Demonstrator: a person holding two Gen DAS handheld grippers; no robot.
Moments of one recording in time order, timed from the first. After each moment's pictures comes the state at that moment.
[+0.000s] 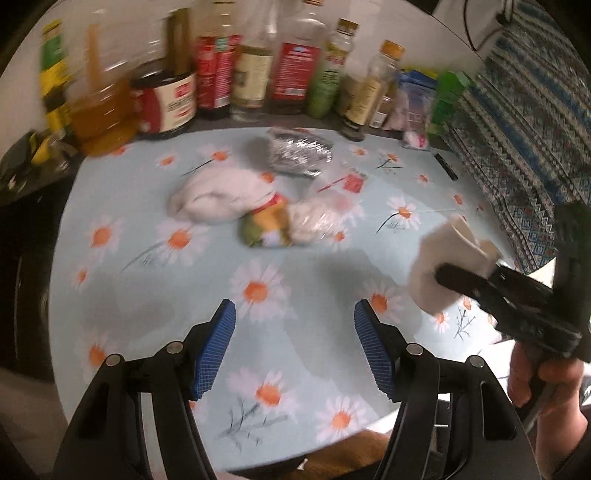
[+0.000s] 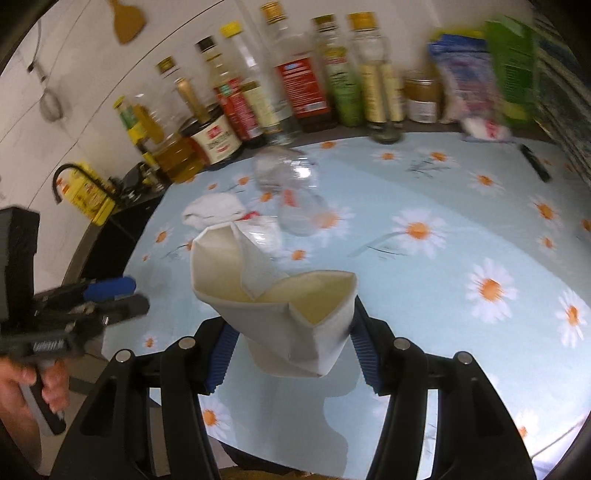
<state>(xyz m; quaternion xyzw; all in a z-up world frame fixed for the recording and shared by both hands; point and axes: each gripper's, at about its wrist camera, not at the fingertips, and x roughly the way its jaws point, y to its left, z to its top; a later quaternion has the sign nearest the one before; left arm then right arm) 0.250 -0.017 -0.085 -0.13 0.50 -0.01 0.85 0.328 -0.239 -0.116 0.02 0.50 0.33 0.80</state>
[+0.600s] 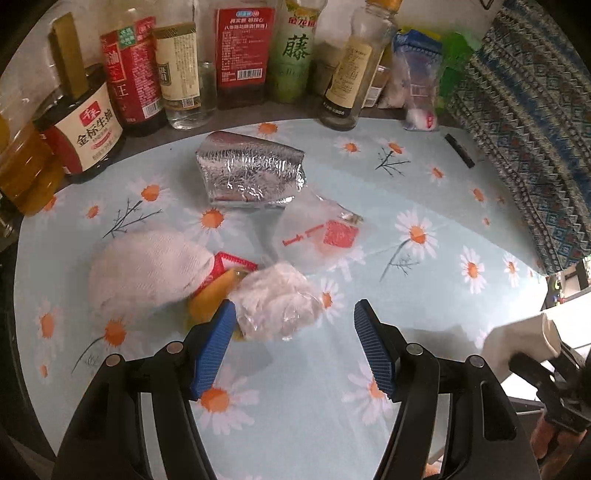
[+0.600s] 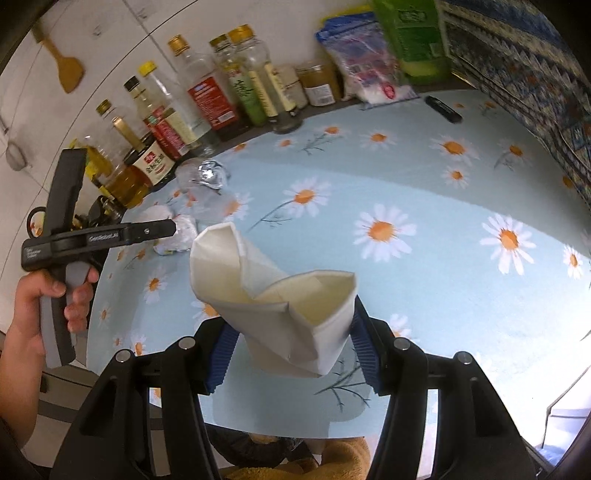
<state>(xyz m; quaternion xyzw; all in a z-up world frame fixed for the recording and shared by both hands) 0.364 -0.043 -0.124 -0.09 0.55 -0.03 0.83 0.325 -0.331 -0.136 0.07 0.51 0.26 0.82</state>
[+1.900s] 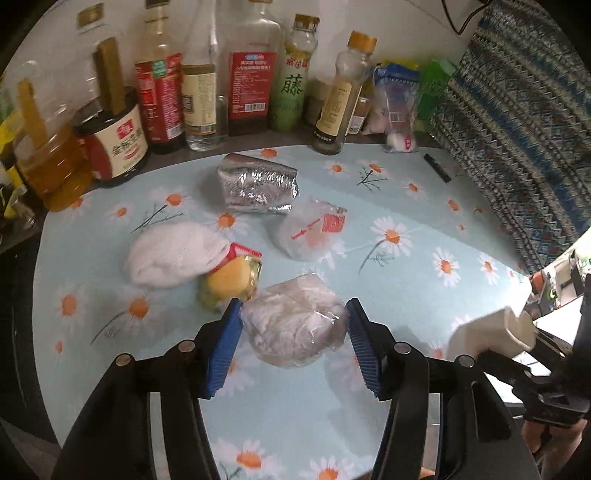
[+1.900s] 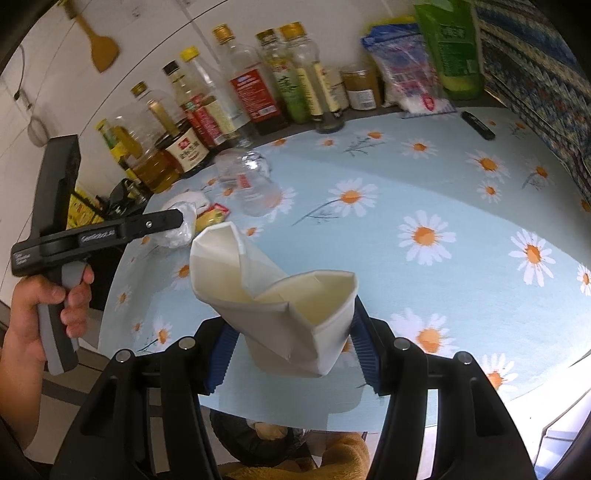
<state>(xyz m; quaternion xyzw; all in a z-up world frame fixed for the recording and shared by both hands) 0.302 -0.038 -0.084 -0.10 0.50 -0.04 0.86 0.300 -0.288 -0.116 0.04 0.50 0.31 0.81</state>
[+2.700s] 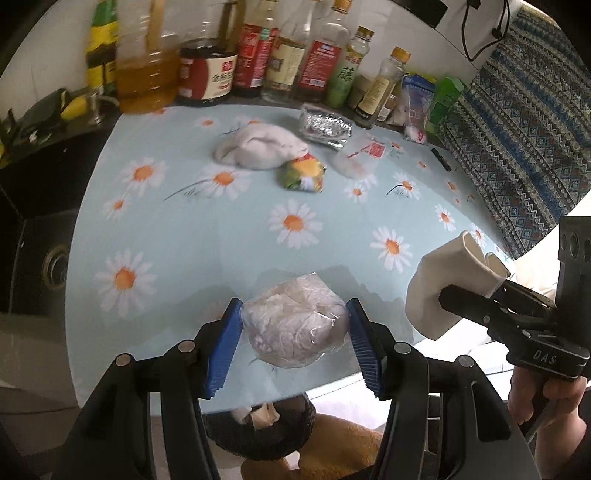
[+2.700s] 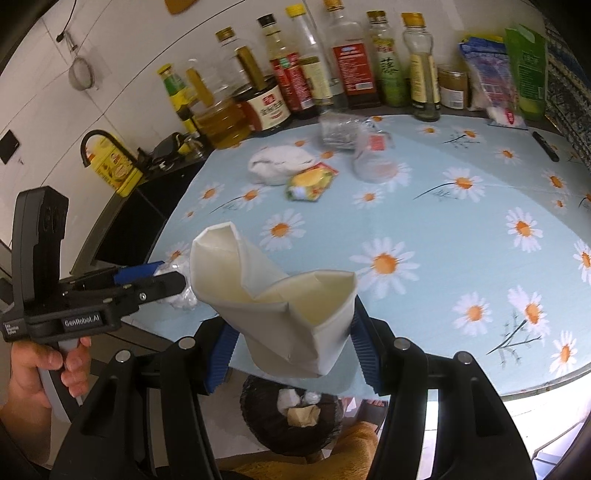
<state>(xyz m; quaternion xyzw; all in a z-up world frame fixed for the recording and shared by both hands) 0.152 0.023 -0.100 -0.17 0.49 -0.01 0.86 0.223 -0.188 -0.104 0.00 0.50 0.37 0.78</state>
